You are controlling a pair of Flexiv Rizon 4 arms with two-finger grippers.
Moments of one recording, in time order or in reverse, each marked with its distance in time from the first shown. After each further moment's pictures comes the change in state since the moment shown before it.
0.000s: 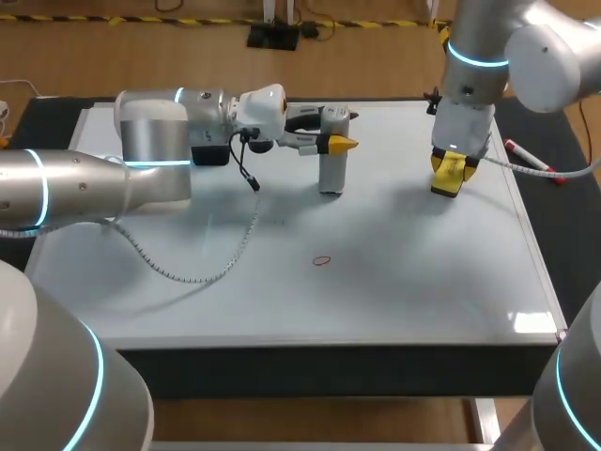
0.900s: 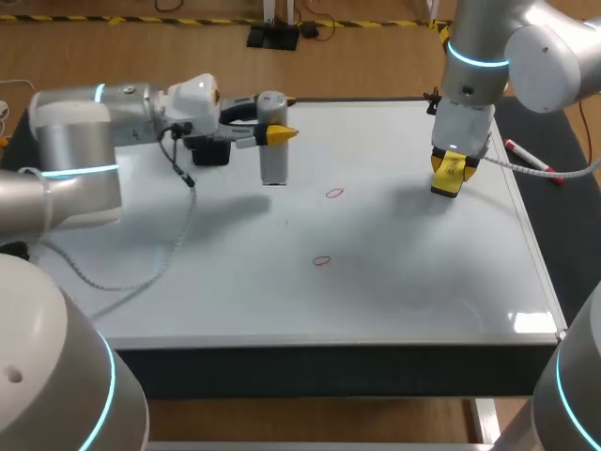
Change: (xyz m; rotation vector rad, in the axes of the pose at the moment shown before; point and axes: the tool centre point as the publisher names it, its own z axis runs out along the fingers) left arm 0.028 -0.056 -0.105 -0.023 -0.116 0.035; right arm 0.000 0.000 0.000 0.000 0.000 0.000
